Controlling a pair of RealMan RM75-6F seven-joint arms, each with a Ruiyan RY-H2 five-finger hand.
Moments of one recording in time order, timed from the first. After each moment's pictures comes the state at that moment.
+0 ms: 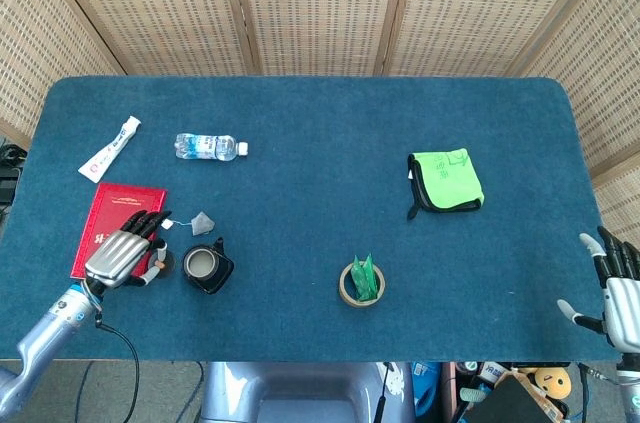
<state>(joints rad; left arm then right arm) -0.50 -1.33 0.08 -1.28 1.55 1.05 -0.14 0.03 -1.13 0.09 -1.53 -1.44 1.49 0.12</state>
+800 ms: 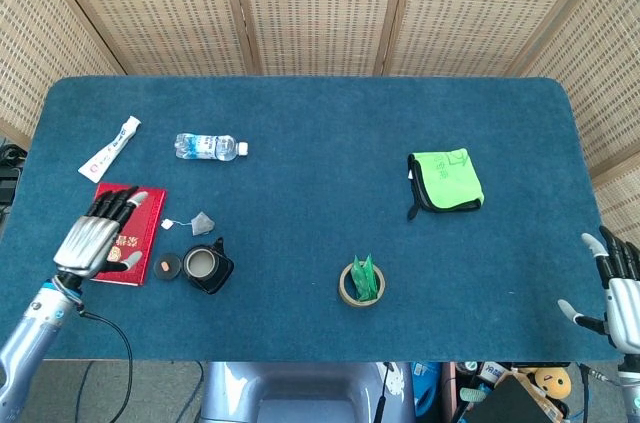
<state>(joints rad) -0.42 -1.19 -0.02 -1.52 1.39 1.19 0.01 0.03 -1.12 0.09 -1.54 -1.45 1.50 0.13</state>
